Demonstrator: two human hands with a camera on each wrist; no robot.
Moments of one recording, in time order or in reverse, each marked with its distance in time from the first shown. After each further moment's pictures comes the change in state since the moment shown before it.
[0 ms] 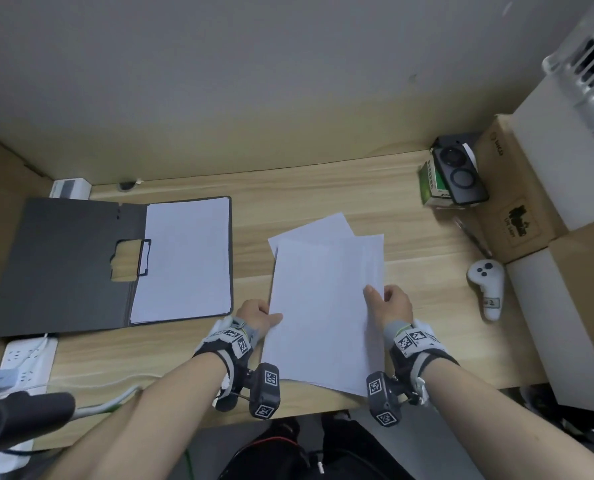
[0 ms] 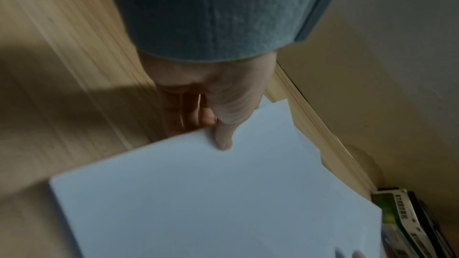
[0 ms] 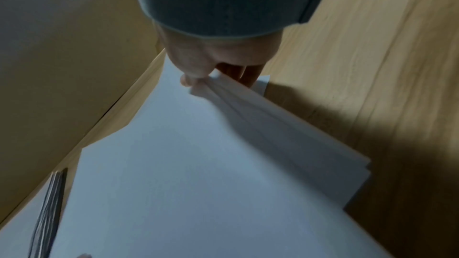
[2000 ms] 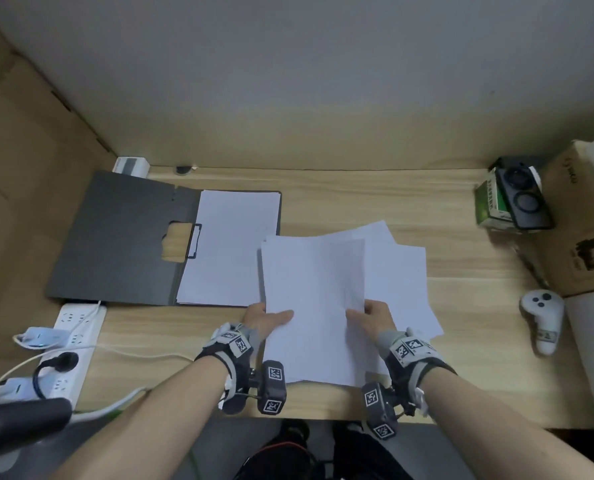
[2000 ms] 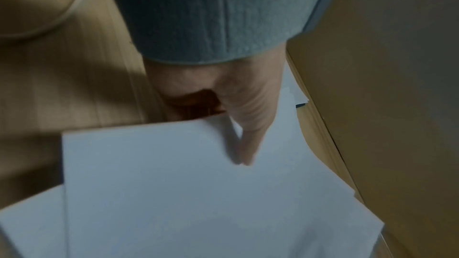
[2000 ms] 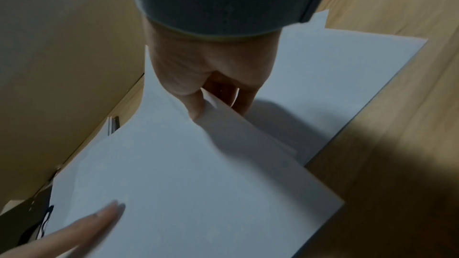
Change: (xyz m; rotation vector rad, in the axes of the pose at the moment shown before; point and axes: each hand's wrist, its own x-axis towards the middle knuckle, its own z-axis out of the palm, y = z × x) left_hand -0.004 -0.053 -0.049 -0.509 -0.011 -0.223; right_hand -0.047 -0.042 0.086 -0.061 -0.453 -0.008
